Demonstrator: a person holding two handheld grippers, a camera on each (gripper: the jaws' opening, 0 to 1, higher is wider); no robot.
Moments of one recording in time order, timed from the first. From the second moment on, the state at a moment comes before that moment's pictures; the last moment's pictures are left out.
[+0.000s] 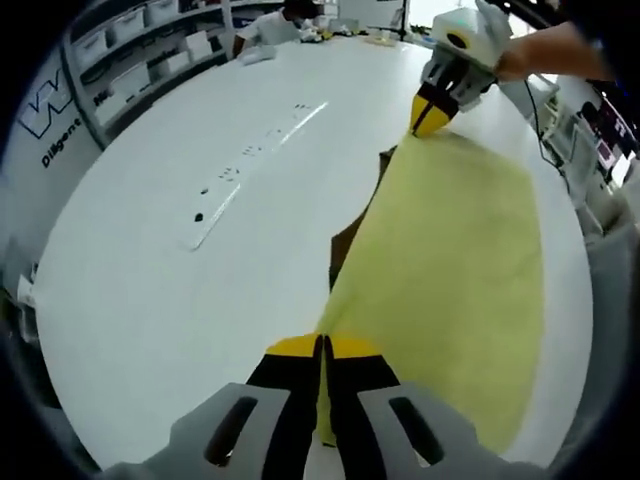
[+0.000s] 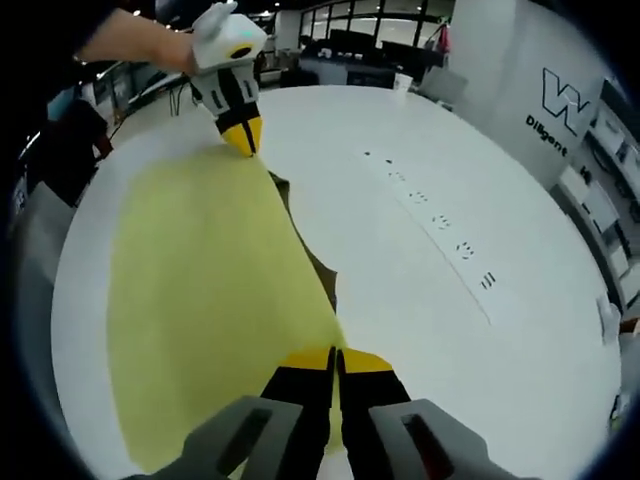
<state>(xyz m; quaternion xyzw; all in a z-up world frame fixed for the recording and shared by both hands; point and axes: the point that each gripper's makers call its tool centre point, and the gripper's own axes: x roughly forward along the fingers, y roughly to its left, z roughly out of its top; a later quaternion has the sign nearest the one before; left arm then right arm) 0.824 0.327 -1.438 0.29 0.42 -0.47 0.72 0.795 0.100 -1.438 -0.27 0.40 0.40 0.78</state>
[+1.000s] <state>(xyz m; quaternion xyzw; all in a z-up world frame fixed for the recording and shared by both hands) 0.668 0.414 -1.416 0.08 0.39 -0.41 0.82 0.648 0.057 -1.401 -0.09 0.34 0.33 0.87</state>
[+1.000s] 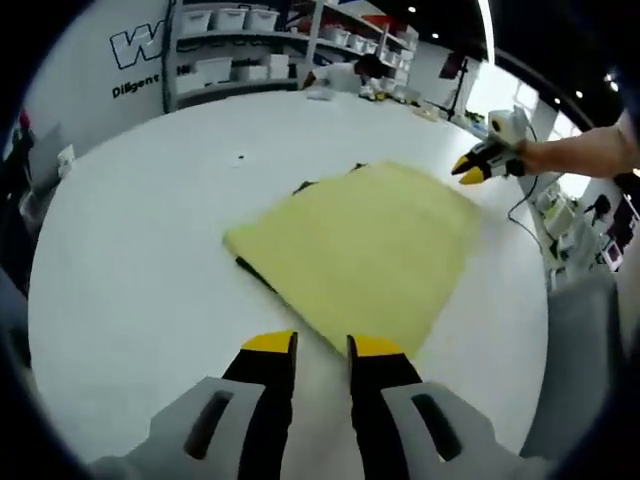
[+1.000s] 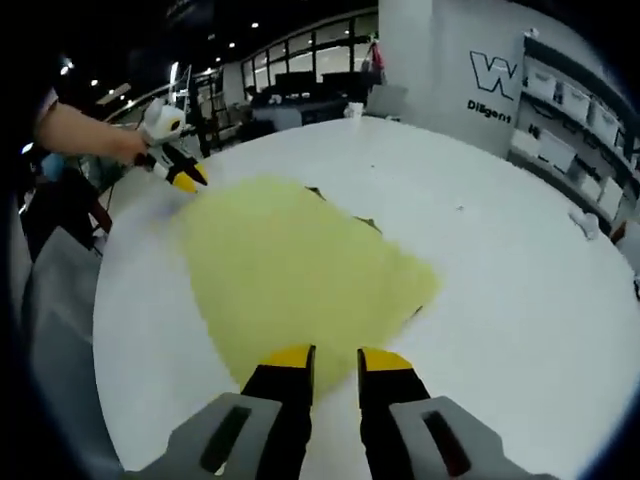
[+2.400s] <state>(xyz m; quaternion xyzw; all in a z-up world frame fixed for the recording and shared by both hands) 0.629 0.407 -1.431 0.09 0.36 -0.42 0.82 0.594 0.067 -1.430 -0.08 0.37 0.38 0.84</state>
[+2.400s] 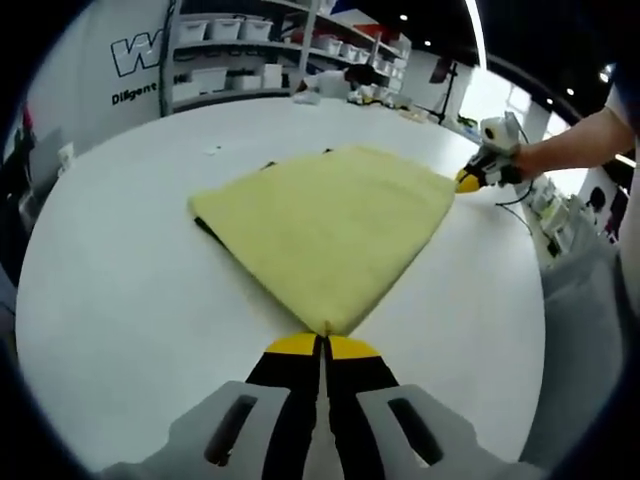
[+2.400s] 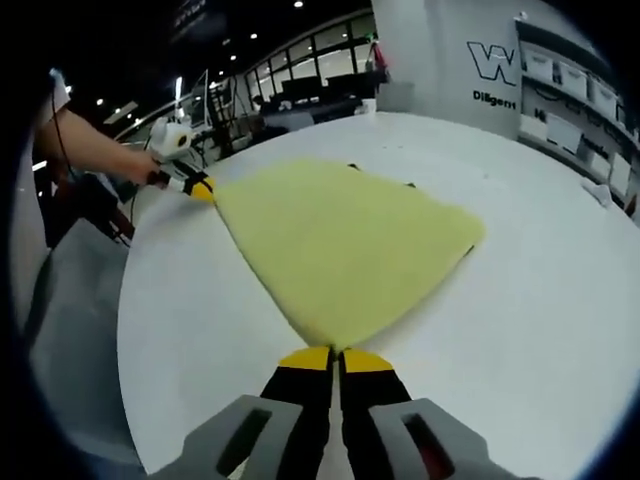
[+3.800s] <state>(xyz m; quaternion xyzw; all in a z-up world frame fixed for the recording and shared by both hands) 0.586 0.415 -1.442 0.14 0.38 -0.43 0.81 0.548 0.061 -1.441 -0.10 0.40 0.41 0.82</state>
